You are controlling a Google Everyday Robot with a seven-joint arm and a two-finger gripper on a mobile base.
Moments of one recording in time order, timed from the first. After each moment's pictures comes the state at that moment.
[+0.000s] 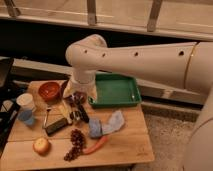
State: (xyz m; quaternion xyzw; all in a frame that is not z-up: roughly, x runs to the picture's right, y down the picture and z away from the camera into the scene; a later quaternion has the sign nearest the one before) arm -0.099 0.027 0.634 -0.28 0.13 0.71 0.64
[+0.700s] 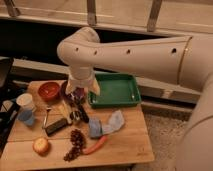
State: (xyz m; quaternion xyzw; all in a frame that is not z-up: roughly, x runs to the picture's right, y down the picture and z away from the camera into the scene) arm -0.095 0.004 0.633 -0.22 0.15 0.69 0.67
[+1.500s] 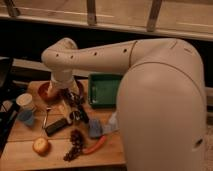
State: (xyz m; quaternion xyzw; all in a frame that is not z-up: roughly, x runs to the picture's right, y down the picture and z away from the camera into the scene) arm -0.201 0.012 0.712 -0.28 0.10 0.65 0.70
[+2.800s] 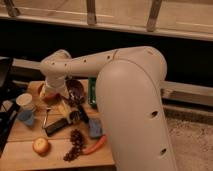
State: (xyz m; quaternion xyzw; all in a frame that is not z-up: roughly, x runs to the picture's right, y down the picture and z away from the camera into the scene) arm -0.257 0.032 0.767 -0.32 0.06 0.64 0.69
